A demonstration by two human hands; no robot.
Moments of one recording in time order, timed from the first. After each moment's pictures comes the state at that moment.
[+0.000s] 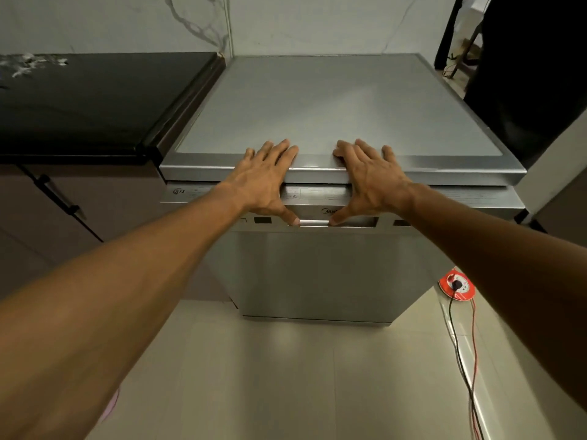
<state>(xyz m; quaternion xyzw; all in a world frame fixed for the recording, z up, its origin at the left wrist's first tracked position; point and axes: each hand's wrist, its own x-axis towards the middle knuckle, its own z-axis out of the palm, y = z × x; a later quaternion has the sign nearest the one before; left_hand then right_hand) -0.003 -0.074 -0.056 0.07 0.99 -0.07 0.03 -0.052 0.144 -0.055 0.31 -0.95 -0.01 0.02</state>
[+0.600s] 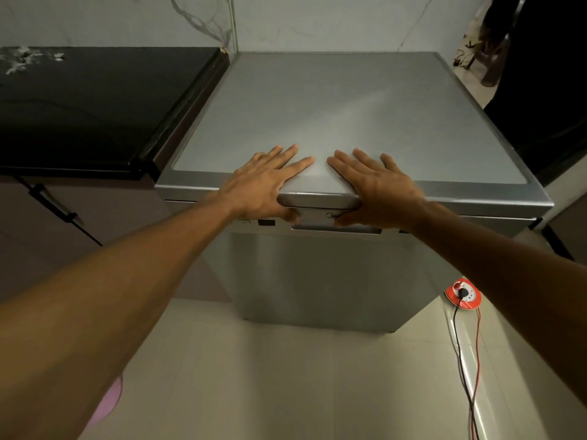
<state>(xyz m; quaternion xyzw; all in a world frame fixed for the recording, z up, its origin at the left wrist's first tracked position) -0.042 -0.096 -0.056 0.12 0.99 0.01 0.02 -0.092 0.140 -0.056 0.36 -0.93 -0.02 0.00</state>
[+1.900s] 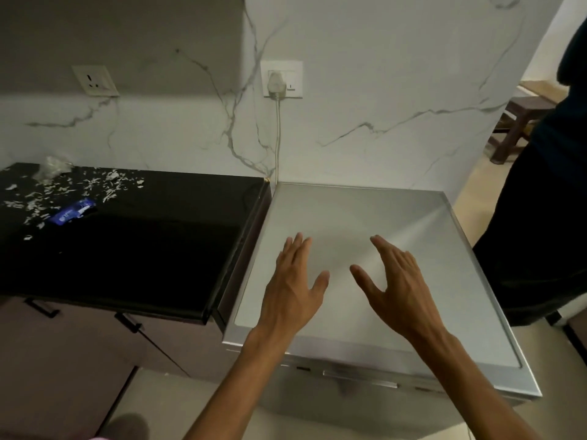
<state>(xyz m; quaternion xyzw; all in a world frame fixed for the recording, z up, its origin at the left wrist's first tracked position) -0.052 -0.101 0.116 -0.05 0.94 0.31 -0.15 -0.108 0.086 0.121 0.23 -0.92 0.28 0.11</state>
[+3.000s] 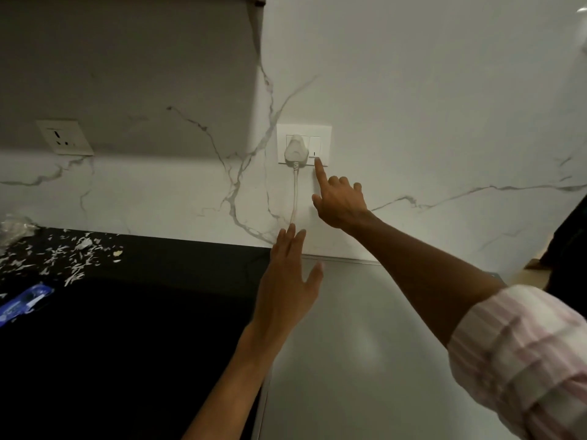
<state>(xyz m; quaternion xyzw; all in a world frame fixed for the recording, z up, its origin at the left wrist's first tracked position) -0.296 -0.254 0.171 -0.08 0.92 0.31 -0.22 -0.484 -0.183 0.222 0.27 -0.95 0.06 0.12</state>
